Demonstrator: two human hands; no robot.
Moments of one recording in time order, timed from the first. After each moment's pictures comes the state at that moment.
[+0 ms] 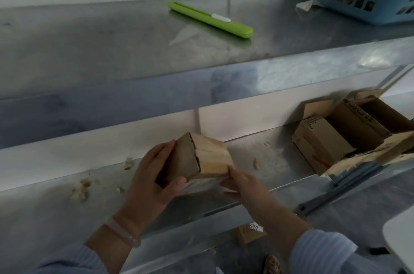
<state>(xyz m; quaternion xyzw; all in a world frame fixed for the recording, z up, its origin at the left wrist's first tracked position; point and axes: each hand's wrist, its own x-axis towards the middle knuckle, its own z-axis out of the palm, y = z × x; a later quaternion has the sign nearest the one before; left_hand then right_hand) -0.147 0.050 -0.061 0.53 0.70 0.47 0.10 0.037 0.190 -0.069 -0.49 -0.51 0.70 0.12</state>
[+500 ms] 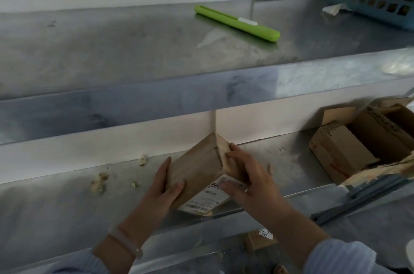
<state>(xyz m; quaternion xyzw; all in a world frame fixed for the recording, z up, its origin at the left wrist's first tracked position) -0.138 0.026 -0.078 0.27 0.67 0.57 0.39 0.039 0.184 -0.057 -0.22 -0.87 0.36 0.25</state>
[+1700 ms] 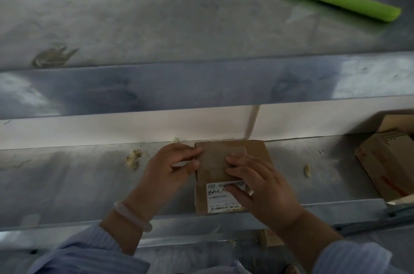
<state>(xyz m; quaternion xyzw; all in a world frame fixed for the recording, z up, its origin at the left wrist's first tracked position) -0.183 -0.001 -0.058 0.41 0.76 0.48 0.14 -0.010 0.165 -0.084 -0.04 -0.93 0.17 0.33</state>
